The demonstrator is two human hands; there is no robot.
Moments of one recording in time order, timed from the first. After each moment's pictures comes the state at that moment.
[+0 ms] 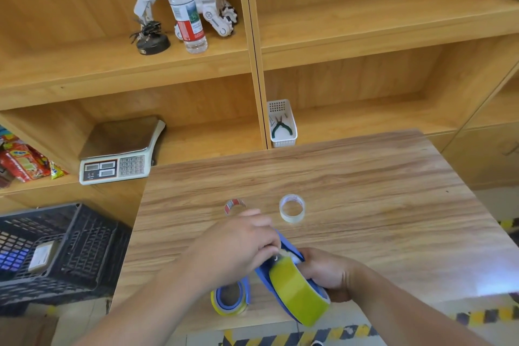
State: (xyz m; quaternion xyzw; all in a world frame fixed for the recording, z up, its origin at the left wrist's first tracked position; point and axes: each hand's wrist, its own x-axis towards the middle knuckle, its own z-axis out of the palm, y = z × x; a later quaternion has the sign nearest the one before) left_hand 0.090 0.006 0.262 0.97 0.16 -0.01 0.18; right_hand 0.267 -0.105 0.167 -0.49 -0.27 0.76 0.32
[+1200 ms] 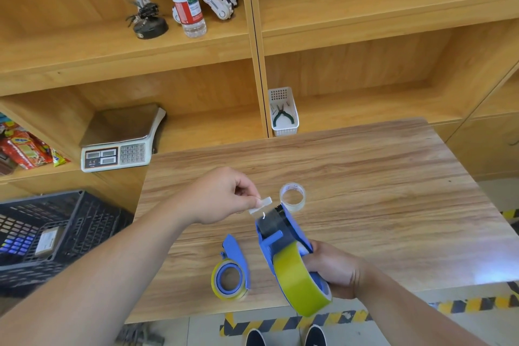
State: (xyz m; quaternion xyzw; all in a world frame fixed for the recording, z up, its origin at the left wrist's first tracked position) left_hand 0.098 0.063 0.274 0.86 0.34 -0.02 0.37; right_hand 0.266 -0.124 0.164 -0.48 -0.25 0.75 0.37
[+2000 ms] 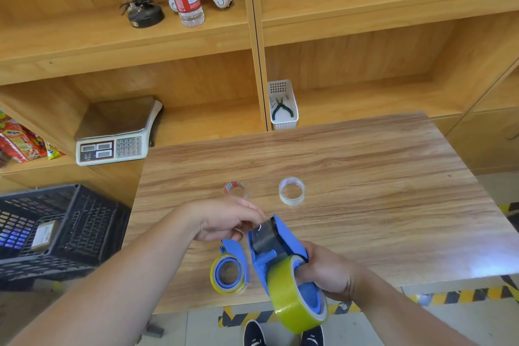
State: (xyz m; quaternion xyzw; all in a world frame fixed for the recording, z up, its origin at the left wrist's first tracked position) left_hand 0.098 0.056 0.207 0.59 0.43 -0.15 0.67; right_hand 0.255 -0.127 0.143 -0.50 -0.31 0.72 0.36
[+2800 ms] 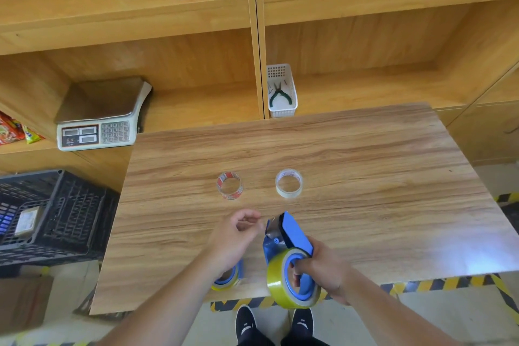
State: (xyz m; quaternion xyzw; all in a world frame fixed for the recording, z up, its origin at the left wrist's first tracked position) left_hand 0.088 0.014 0.114 0.62 0.55 0.08 0.55; right_hand 0.263 -0.124 0.099 -0.65 -0.23 0.65 0.33
